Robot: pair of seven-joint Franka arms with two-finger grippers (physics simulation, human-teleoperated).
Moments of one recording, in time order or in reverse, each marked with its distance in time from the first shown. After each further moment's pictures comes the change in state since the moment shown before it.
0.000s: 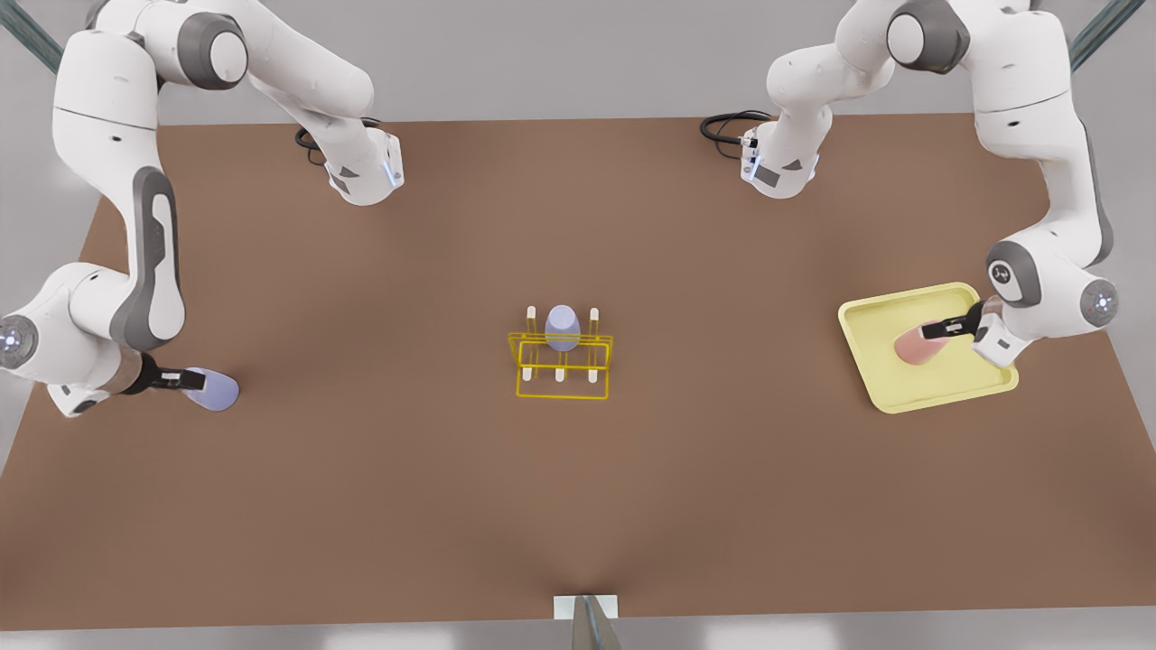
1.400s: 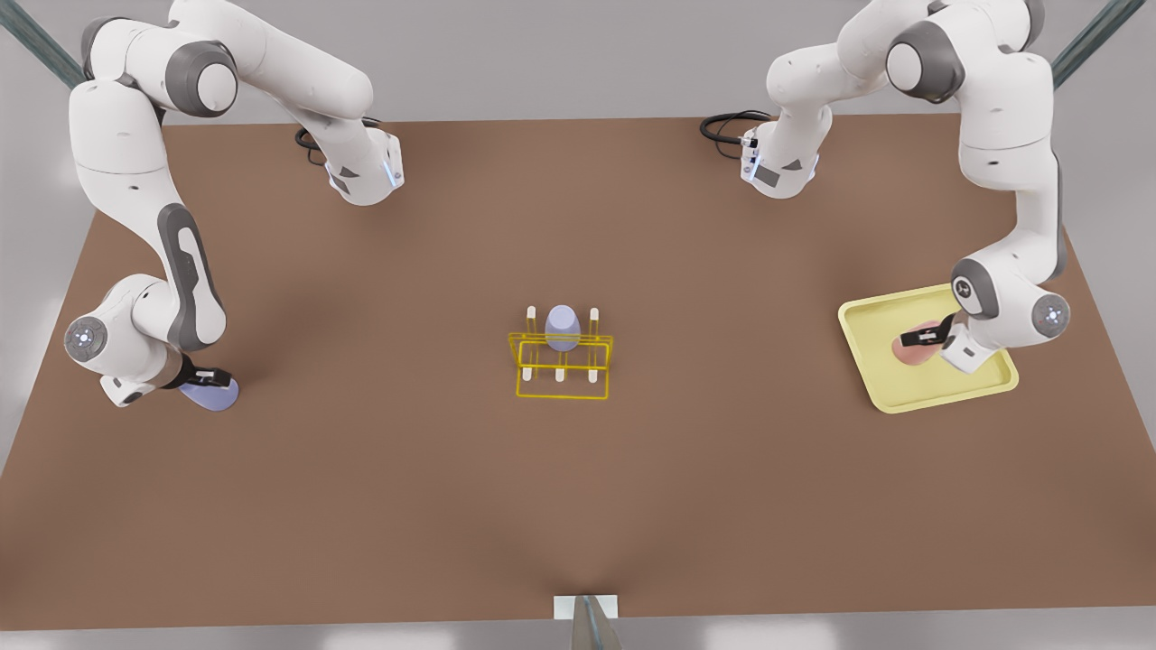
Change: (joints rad) left arm -0.017 0.111 0.012 -0.054 0.002 0.193 0.062; right arm -0.041 0.129 -0.041 -0.184 -0.028 0.357 -0.050
